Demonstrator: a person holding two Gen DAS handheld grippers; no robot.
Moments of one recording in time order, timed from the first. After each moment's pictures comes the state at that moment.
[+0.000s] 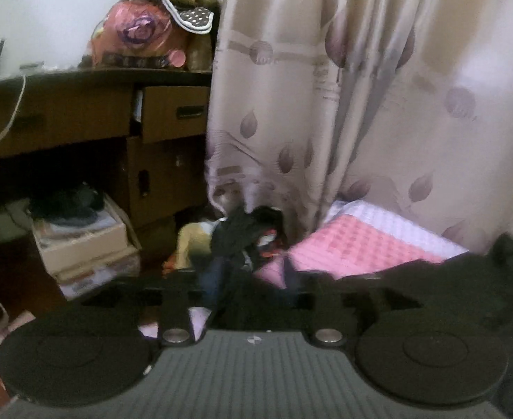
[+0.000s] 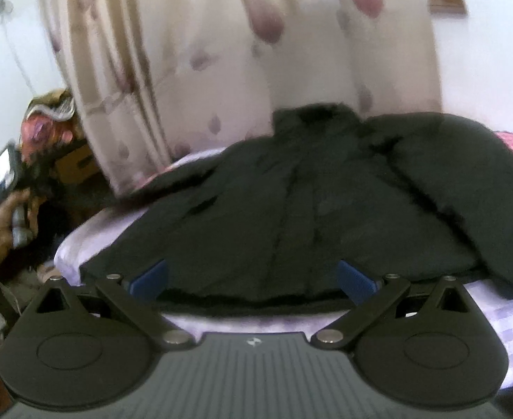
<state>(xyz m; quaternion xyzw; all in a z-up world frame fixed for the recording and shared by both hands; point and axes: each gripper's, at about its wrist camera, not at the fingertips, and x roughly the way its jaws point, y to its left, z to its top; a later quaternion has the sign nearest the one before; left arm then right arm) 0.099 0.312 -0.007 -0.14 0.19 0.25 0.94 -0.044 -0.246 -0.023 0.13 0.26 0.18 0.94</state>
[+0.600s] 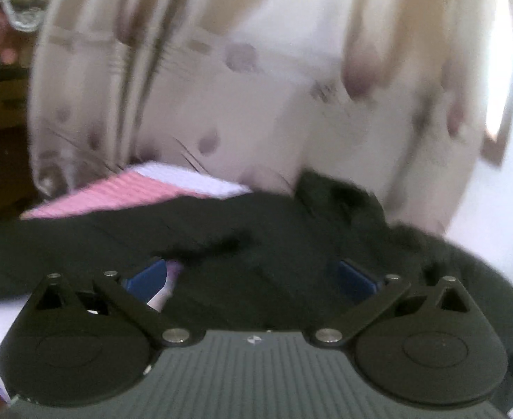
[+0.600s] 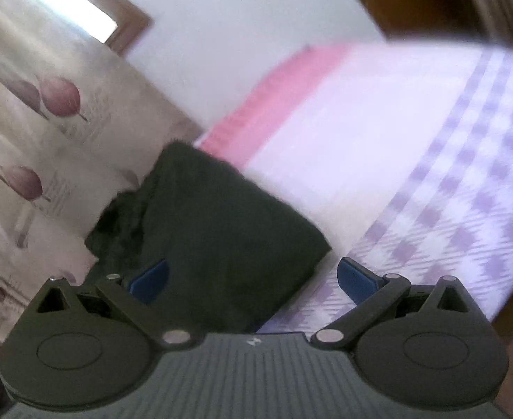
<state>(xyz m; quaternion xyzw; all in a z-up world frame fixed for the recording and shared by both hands) 0.093 0.103 -0.039 -0.11 0.19 0.00 0.98 -0.016 -0.503 -0.113 0.43 0.28 -0.07 0.86</state>
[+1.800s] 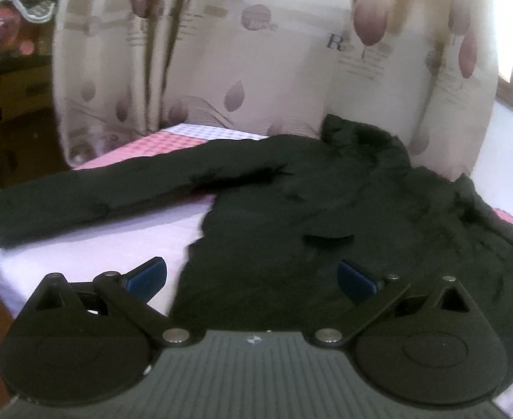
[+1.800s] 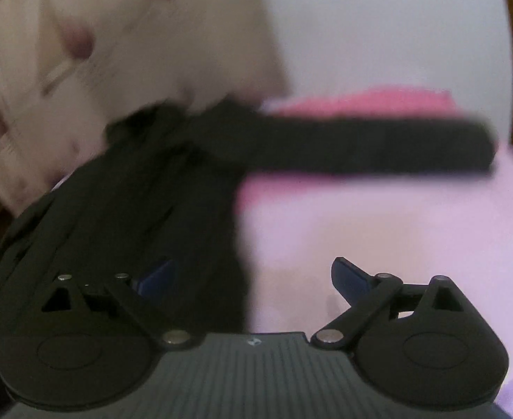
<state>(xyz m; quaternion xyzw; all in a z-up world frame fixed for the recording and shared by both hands) 0.046 0.113 -0.078 -0.07 0.24 0.04 0.97 0.090 -0.495 -0.075 0.18 0.35 0.09 0.91</state>
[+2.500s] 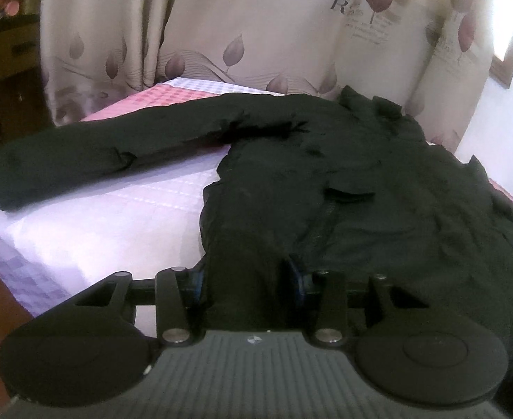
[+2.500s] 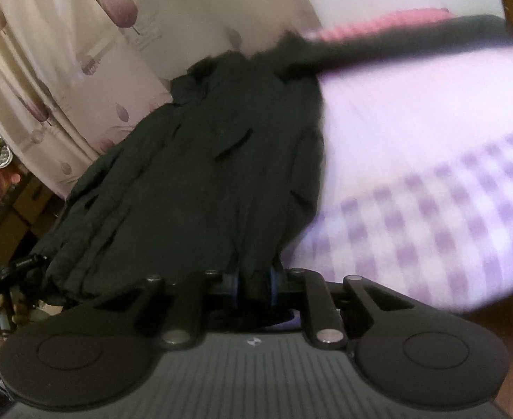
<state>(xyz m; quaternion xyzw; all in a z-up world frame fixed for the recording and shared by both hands) 0.039 0.166 -0.099 -0.08 0.30 -0.01 0.95 -0.048 -0.405 -0.076 0.26 0.39 0.12 0.88</state>
